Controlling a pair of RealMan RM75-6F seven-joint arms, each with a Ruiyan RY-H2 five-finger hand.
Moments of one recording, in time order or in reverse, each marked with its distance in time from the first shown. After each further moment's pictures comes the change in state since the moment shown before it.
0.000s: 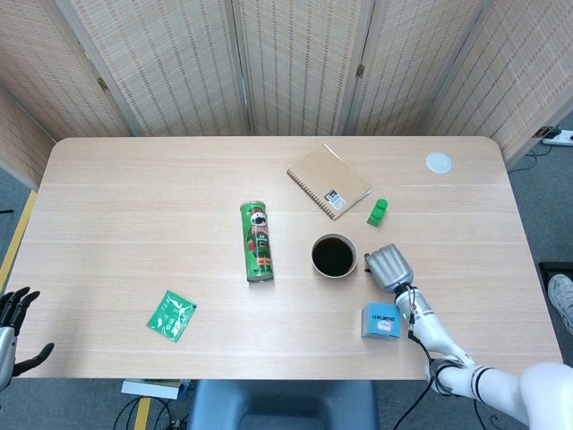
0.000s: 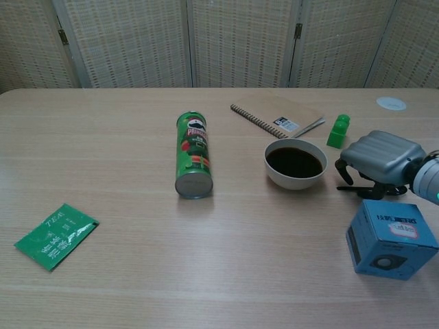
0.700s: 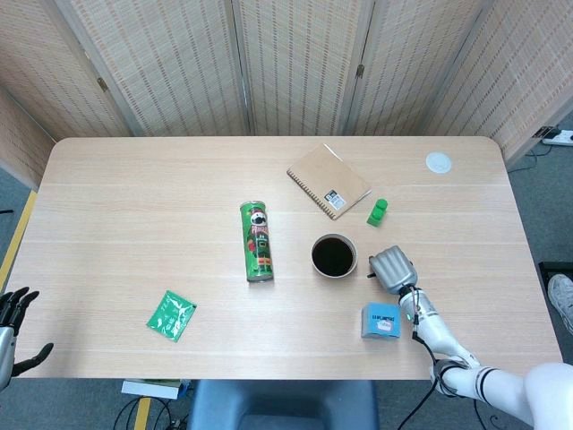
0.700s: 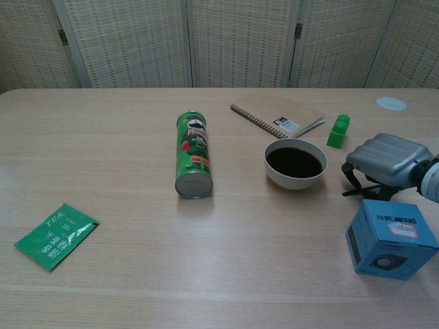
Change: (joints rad) left arm 0.000 -0.001 -0.001 0.003 0.001 0.000 0.002; right arm -0.007 0.023 -0.015 -0.013 0.006 -0.009 -0.006
